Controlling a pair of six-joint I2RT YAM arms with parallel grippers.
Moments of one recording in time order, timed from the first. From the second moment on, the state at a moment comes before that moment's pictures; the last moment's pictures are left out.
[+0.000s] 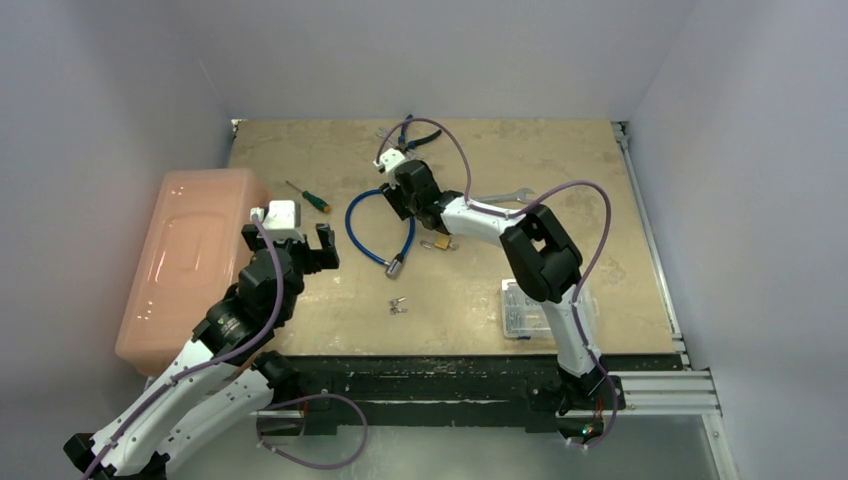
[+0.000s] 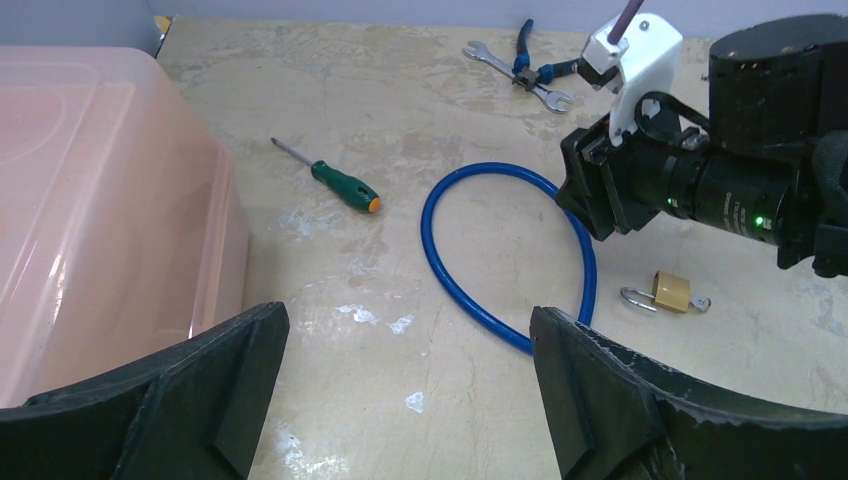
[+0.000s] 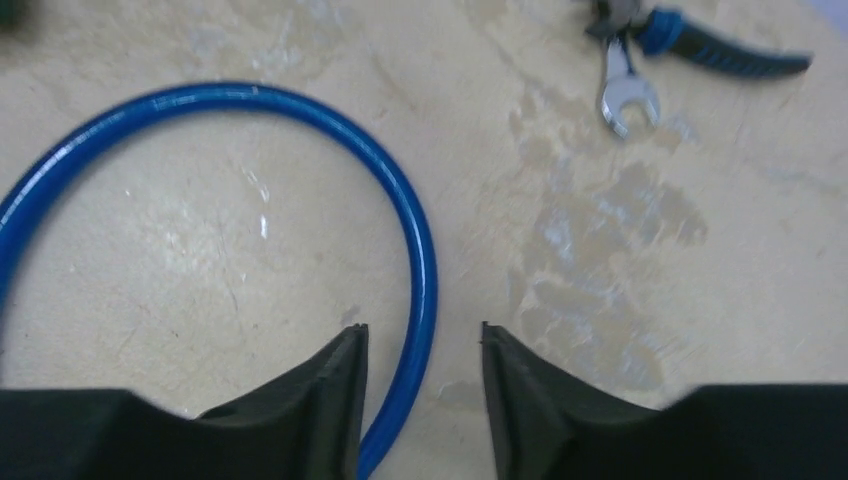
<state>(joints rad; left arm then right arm) -0.69 0.58 0.71 -0.38 -0.67 -0.22 0.73 2.19 1.59 0.00 0.22 -0.13</state>
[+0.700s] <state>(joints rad) -0.68 0.57 0.71 -0.38 -0.67 -0.22 0.82 2.05 1.61 -0.43 0.23 0.72</state>
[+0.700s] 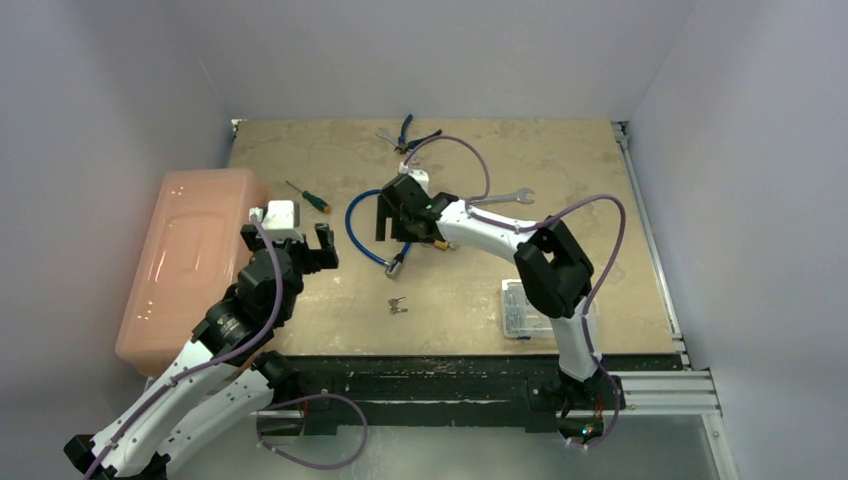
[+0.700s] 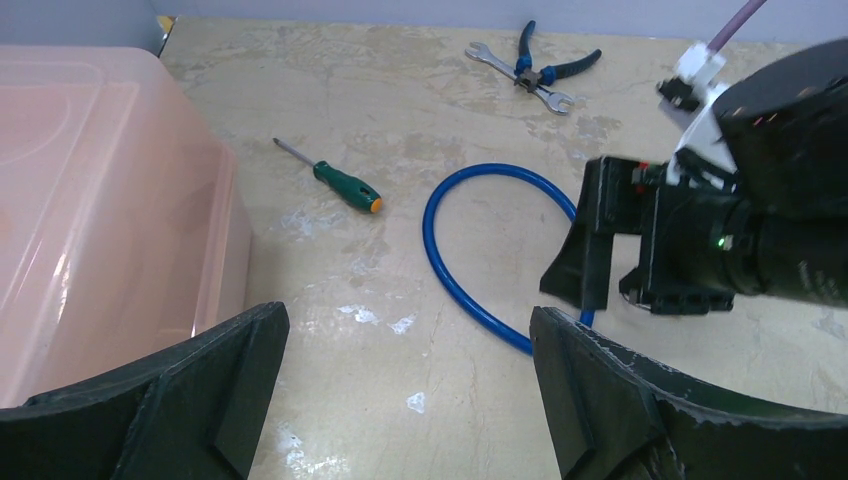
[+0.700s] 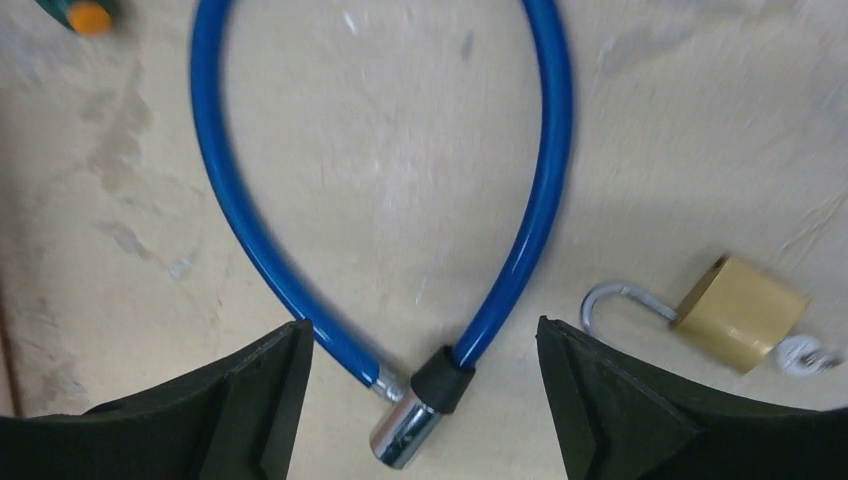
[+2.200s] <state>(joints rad) -0.68 0.59 0.71 -0.39 -0.67 -0.22 0.60 1.92 1.27 -0.48 0.45 0.80</state>
